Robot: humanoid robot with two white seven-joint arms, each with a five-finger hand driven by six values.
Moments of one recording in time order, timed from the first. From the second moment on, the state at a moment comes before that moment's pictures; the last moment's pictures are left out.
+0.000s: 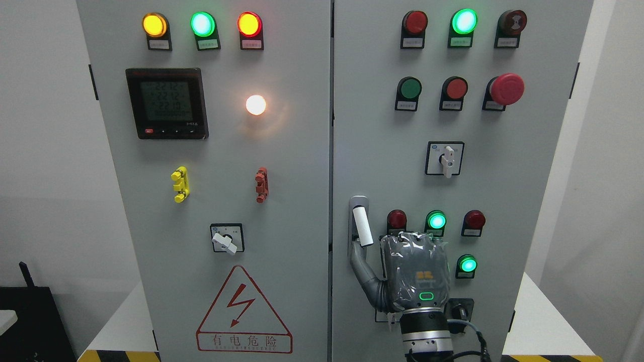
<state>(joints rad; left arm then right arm) 0.00 -0.05 -0.10 0.00 0.21 -0.11 0.00 -0.47 0.15 0.25 -1.69 1.54 0.21 -0.13</state>
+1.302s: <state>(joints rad) 0.00 -0.05 -0.10 0.00 0.21 -0.11 0.00 -0.47 0.15 0.24 -1.69 1.54 0.22 -0.12</state>
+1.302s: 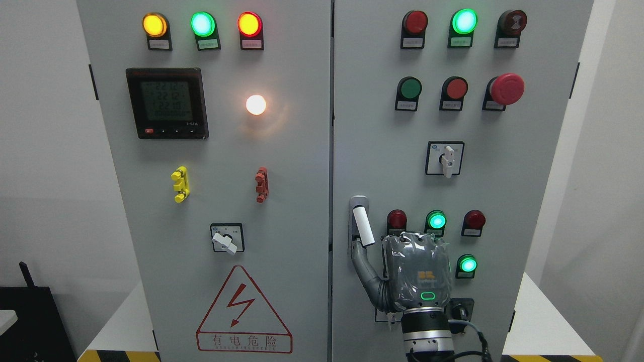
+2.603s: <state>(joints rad) 0.00 -0.05 -0.10 0.00 0.21 -0.11 0.00 -0.47 0.15 0.23 -1.69 1.54 0.22 -0.12</state>
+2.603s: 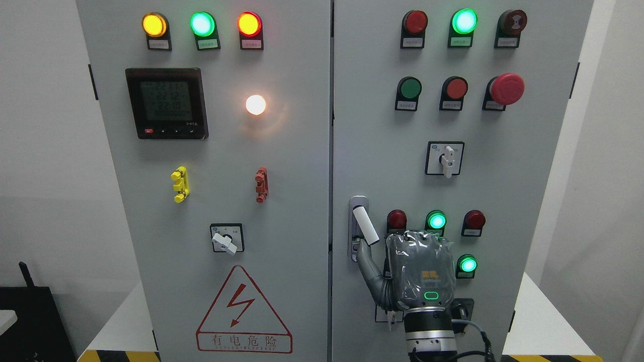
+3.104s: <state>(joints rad) 0.00 -0.05 -0.10 0.00 0.21 -0.11 0.00 -0.47 0.15 0.23 -1.70 1.54 0.22 -0.13</state>
